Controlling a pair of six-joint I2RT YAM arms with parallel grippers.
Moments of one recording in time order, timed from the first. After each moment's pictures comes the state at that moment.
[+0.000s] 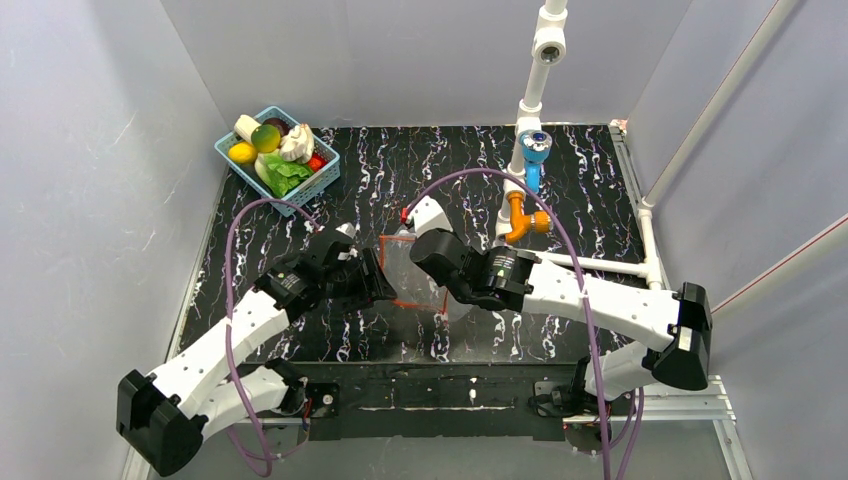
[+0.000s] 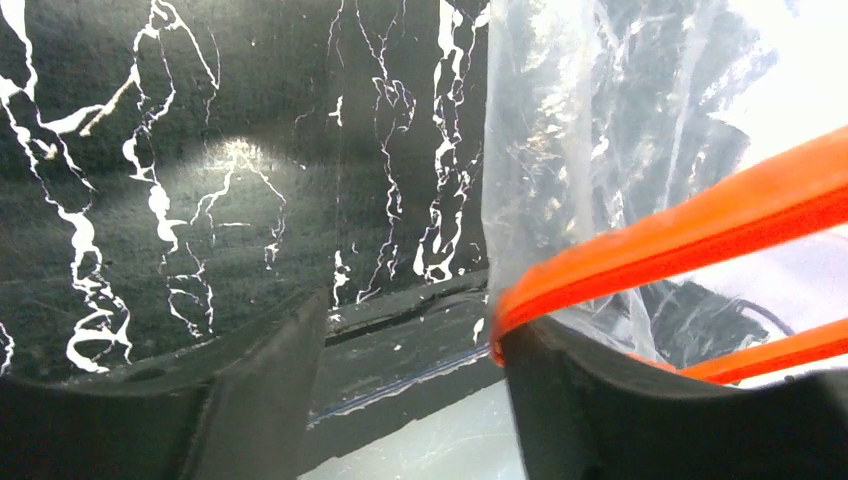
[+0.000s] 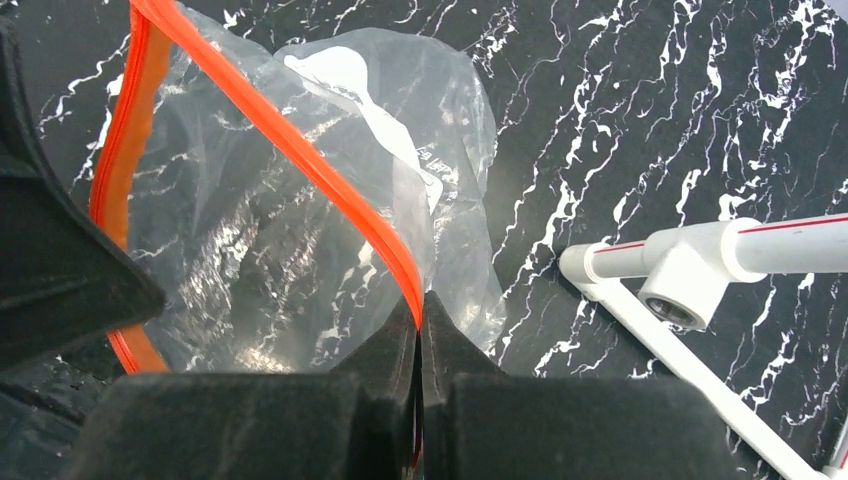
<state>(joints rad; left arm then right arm) -0.62 0.97 0.78 -0.71 0.14 -0.89 1.23 1.41 1.31 -0.66 0.65 0.24</state>
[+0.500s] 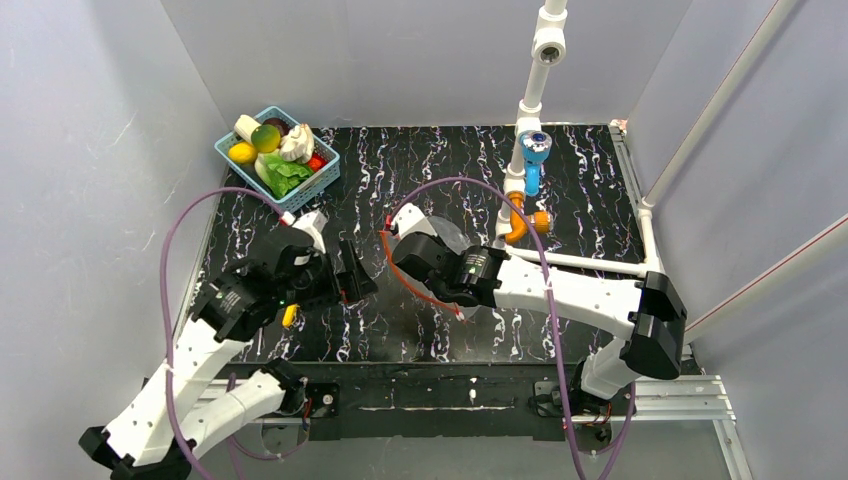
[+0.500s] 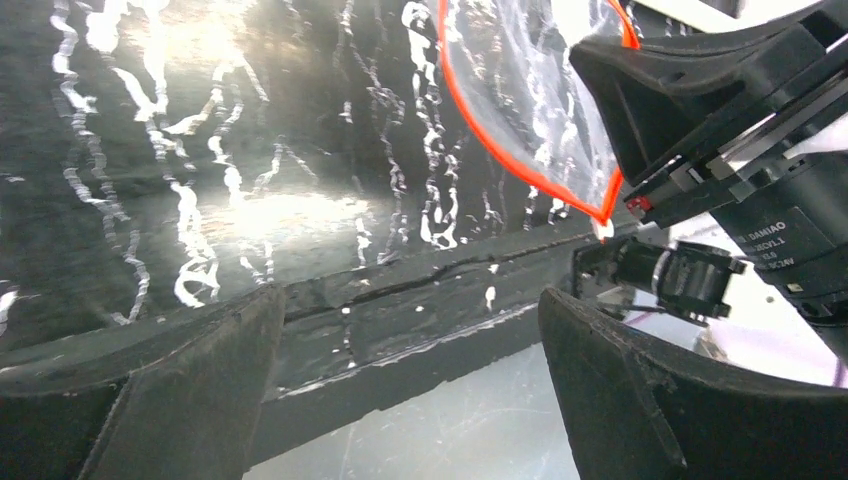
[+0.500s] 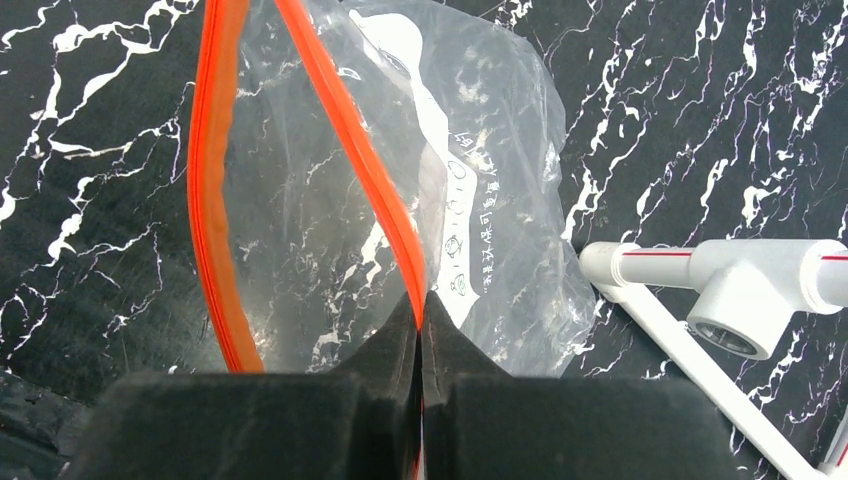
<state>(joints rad) -0.62 0.80 1.03 -1.01 0.08 -0.76 1.22 1.54 1.32 -0.64 0.63 0.25</state>
